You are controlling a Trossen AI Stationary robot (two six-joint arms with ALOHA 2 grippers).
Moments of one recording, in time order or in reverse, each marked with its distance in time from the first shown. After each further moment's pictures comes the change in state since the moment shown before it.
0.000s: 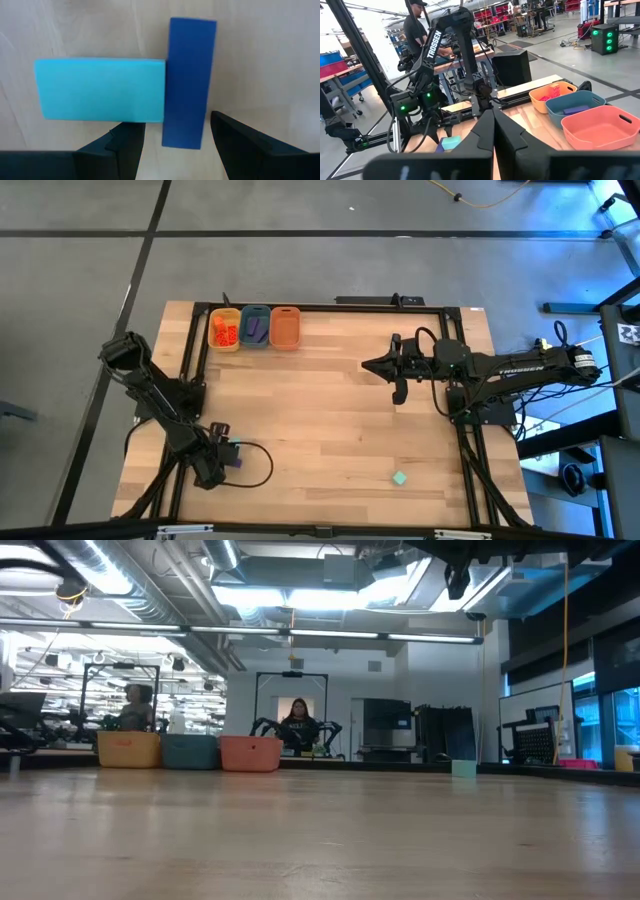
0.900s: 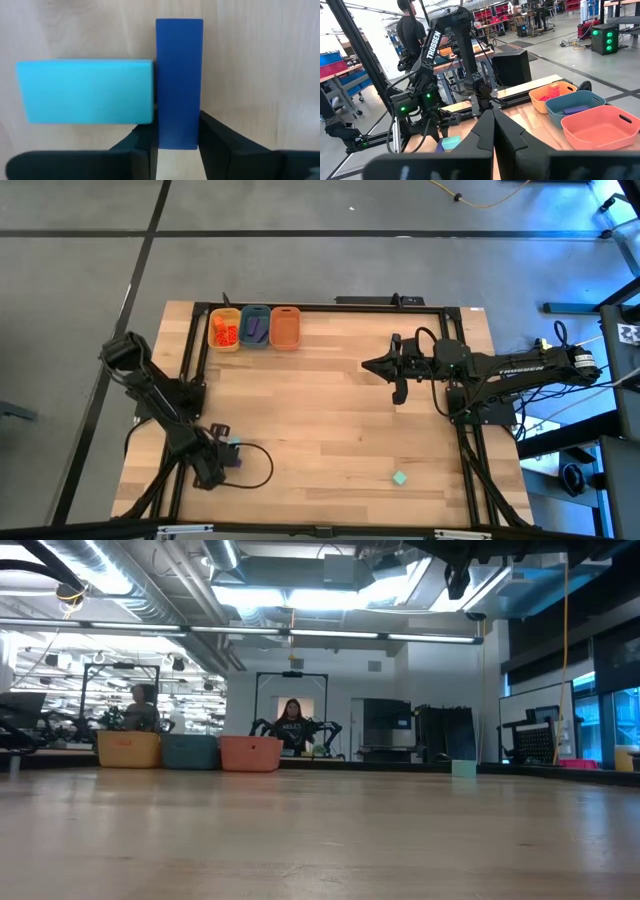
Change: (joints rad) left arm 0.000 0.006 -0.002 0.000 0.040 0.000; right arm 0.000 0.000 0.000 0.000 0.000 0.000
